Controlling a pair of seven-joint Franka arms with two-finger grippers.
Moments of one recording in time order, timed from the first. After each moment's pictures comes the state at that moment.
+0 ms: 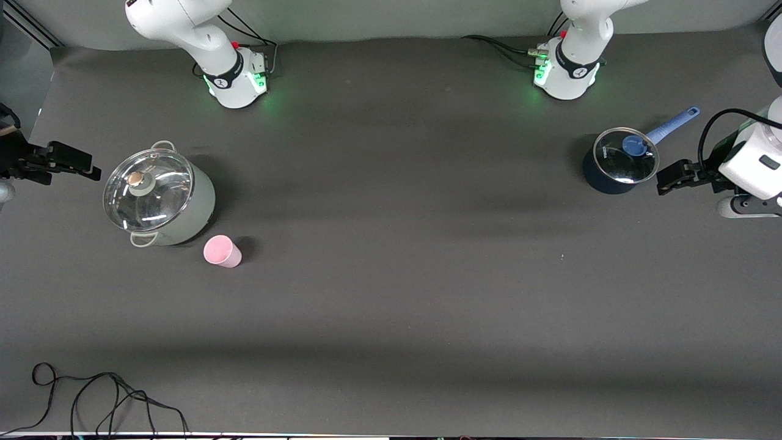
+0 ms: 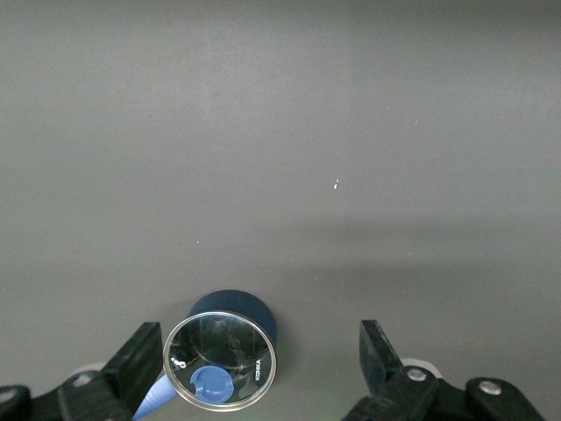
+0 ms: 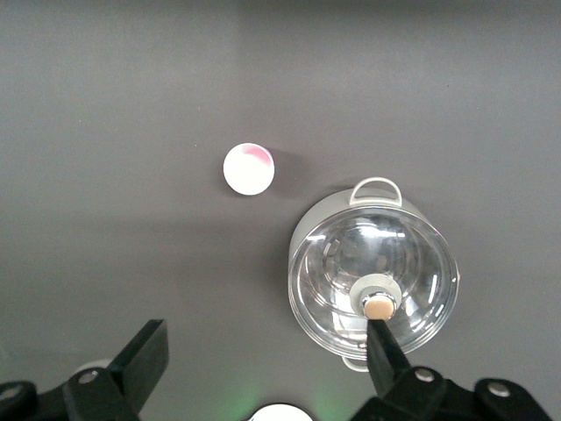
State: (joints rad) left arm 0.18 0.03 -0.23 -1.67 0.04 1.64 -0.06; right arm 0.52 0.06 -0.61 -1.51 0.07 1.45 -0.11
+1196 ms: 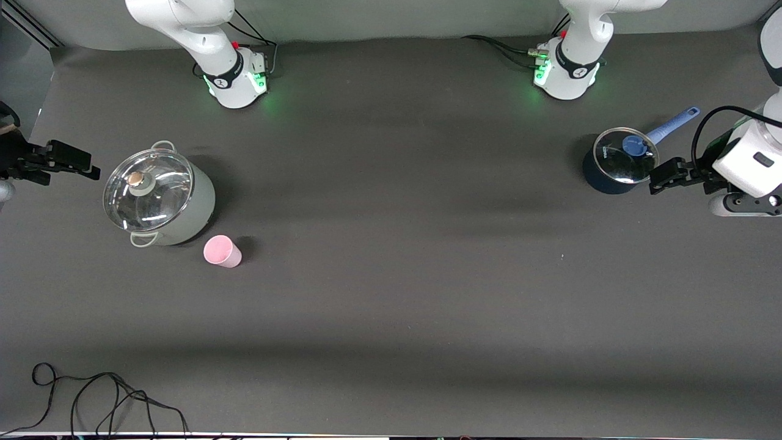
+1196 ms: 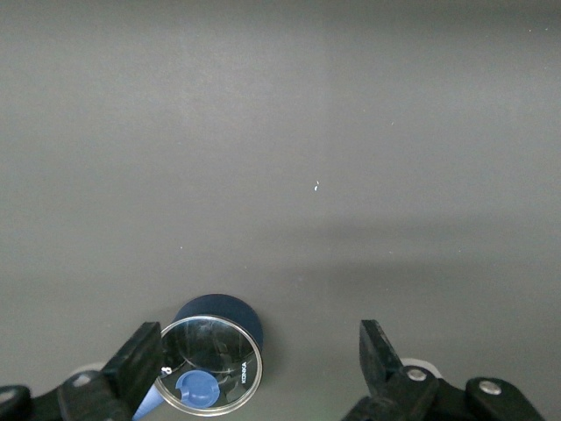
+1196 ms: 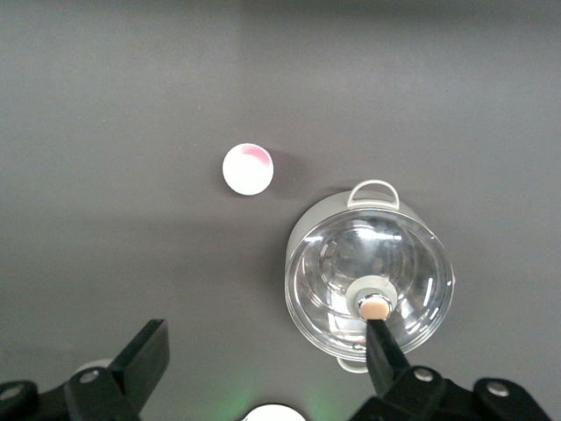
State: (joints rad) left arm -0.06 0.02 0.02 -1.67 0.00 1.64 -0.04; right arm -0.02 0.04 -0.05 -1.50 0.04 1.45 -0.11
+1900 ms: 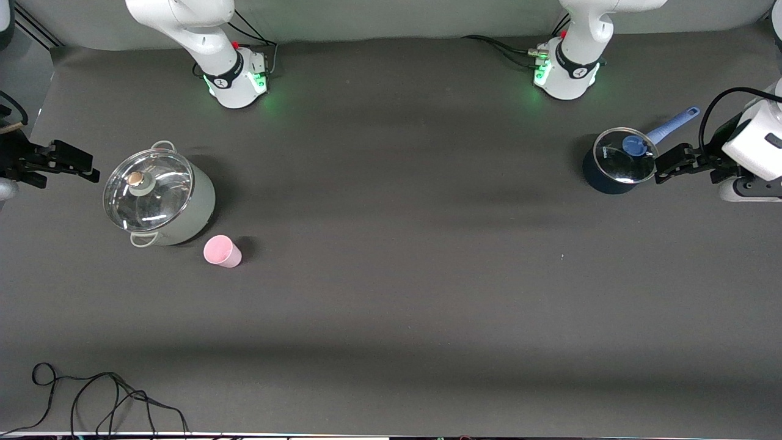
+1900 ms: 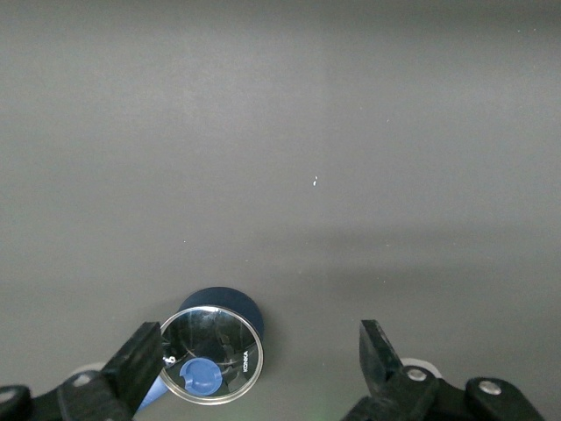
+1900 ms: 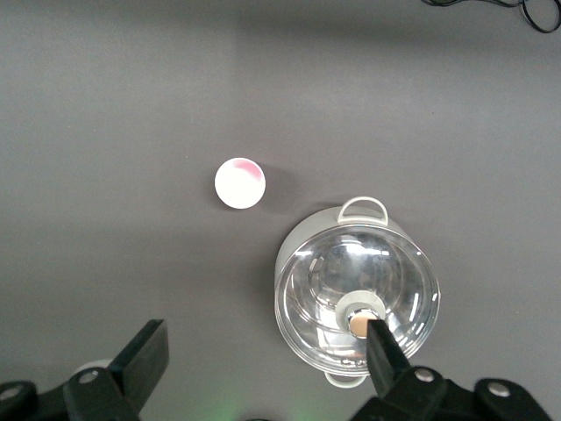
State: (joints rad) left arm -0.06 -0.01 0.02 -1.66 0.00 1.61 -0.03; right arm -0.02 0.03 -0.02 -1.52 0.00 1.50 -0.11
